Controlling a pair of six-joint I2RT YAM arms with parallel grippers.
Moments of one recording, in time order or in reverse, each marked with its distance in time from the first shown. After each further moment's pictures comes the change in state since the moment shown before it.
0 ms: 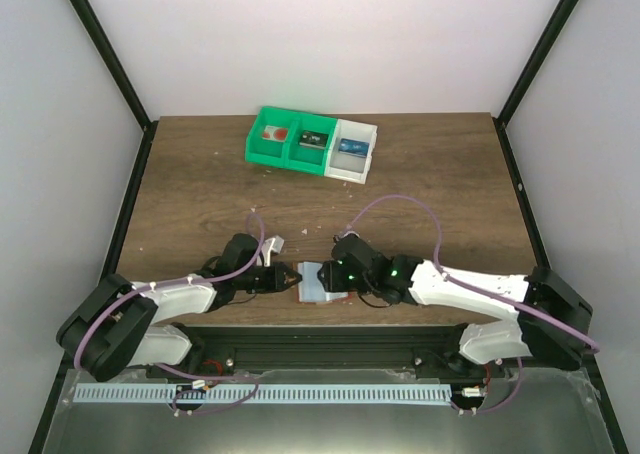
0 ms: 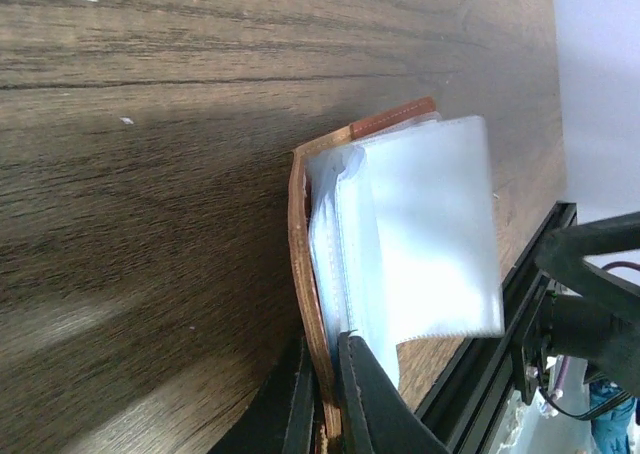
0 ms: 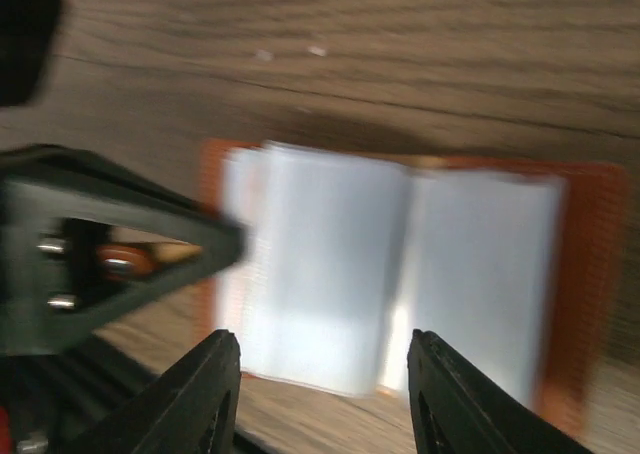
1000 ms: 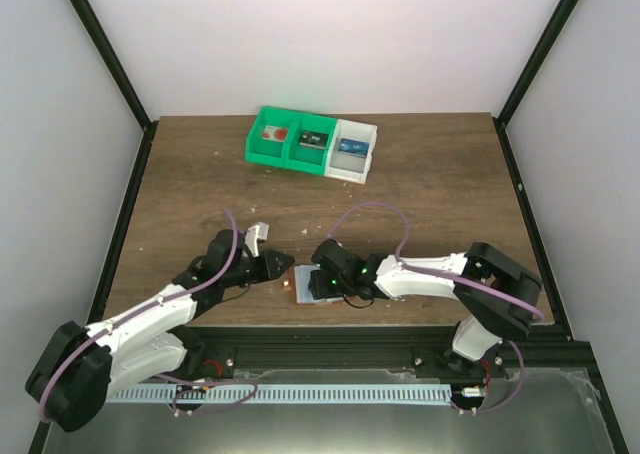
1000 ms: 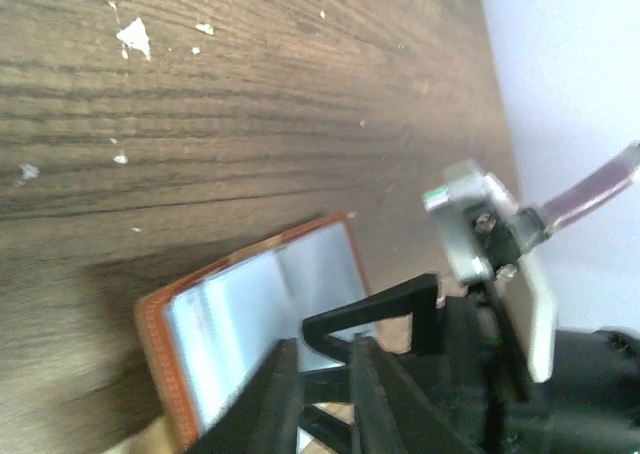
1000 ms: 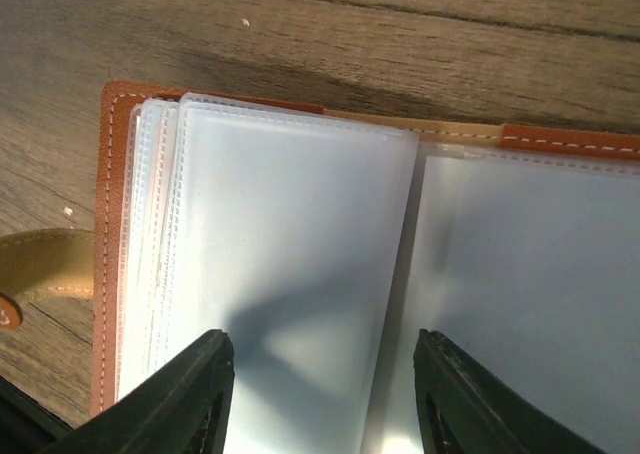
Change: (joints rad) left arm 0.000 -0.299 0.042 -0.212 -0.171 -0.063; right arm 0.008 0.279 0.054 0.135 -0.087 -0.023
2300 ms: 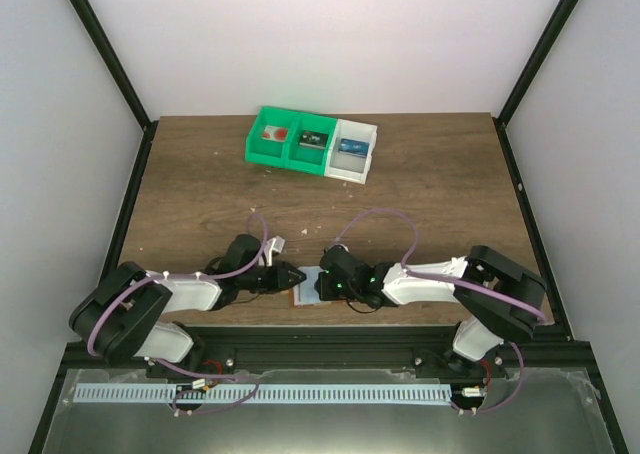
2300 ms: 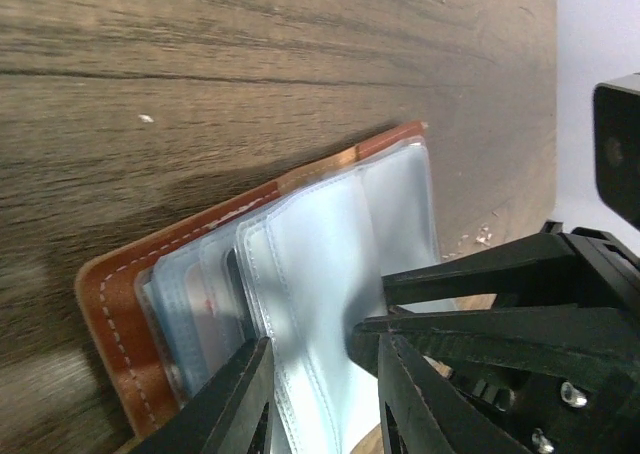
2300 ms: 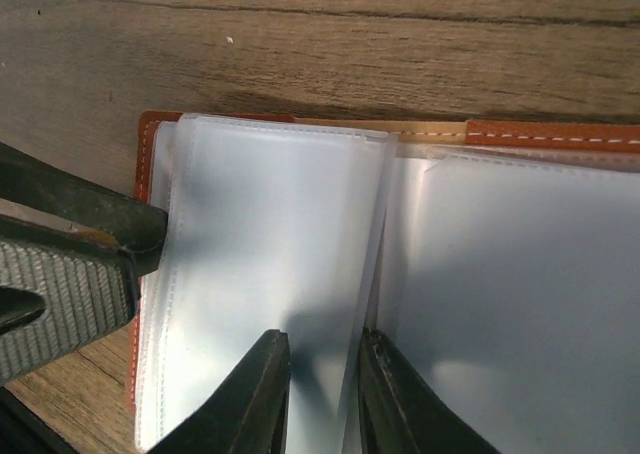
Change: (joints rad) left arm 0.000 0.397 -0.050 0.322 0.177 -0.022; right arm 0.000 -0.021 -0.122 0.190 0.012 0.056
